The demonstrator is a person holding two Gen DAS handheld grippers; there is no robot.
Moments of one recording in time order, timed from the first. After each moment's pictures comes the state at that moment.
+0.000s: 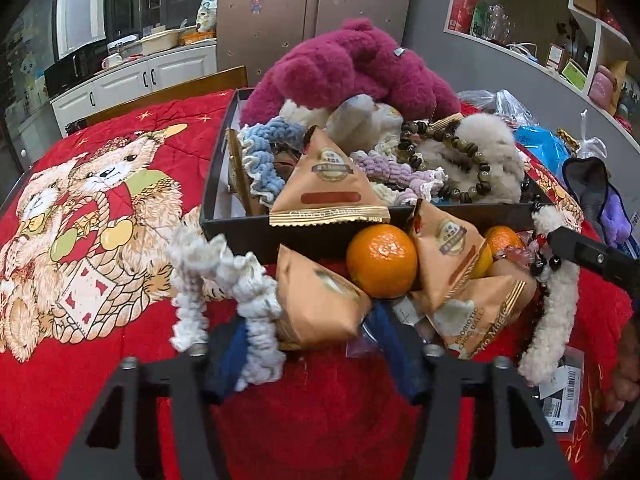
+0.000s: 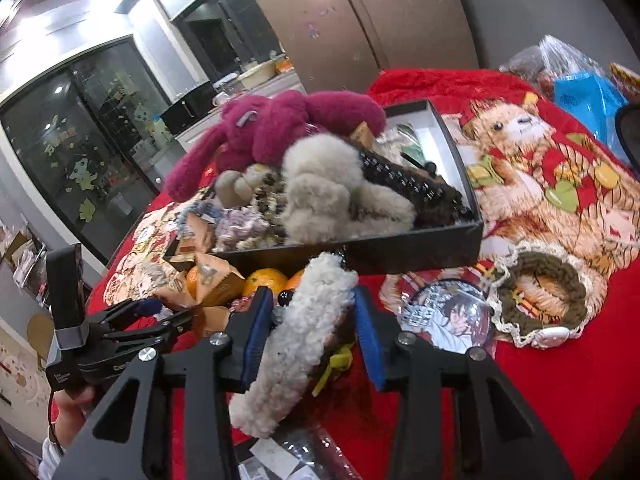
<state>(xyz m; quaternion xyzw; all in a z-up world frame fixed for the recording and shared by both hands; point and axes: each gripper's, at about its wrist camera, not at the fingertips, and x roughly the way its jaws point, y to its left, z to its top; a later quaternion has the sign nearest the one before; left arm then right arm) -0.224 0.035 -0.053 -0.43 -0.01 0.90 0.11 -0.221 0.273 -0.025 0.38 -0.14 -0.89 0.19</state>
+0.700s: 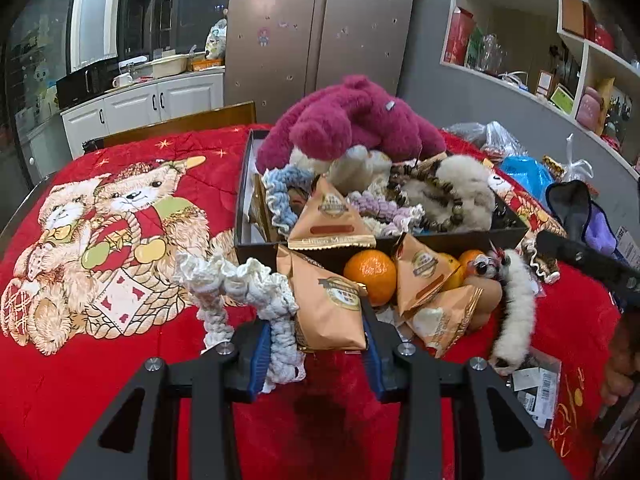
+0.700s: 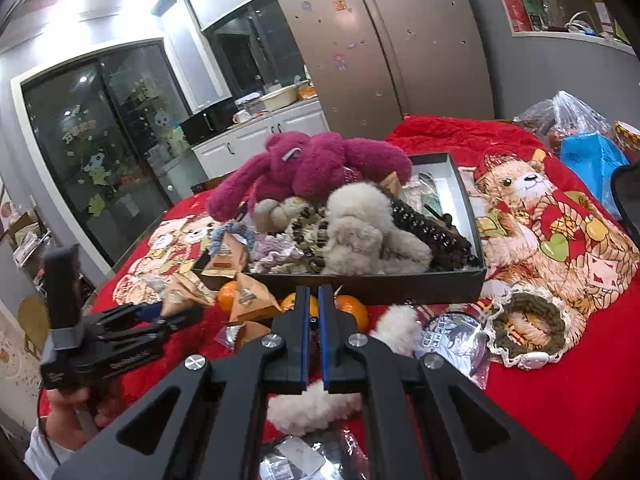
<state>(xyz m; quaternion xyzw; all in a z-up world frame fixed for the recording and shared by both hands) -0.193 0.024 -0.024 -0.37 -0.02 0.92 0.10 -0.200 0.263 0.004 0.34 -0.10 -0.91 0.20</state>
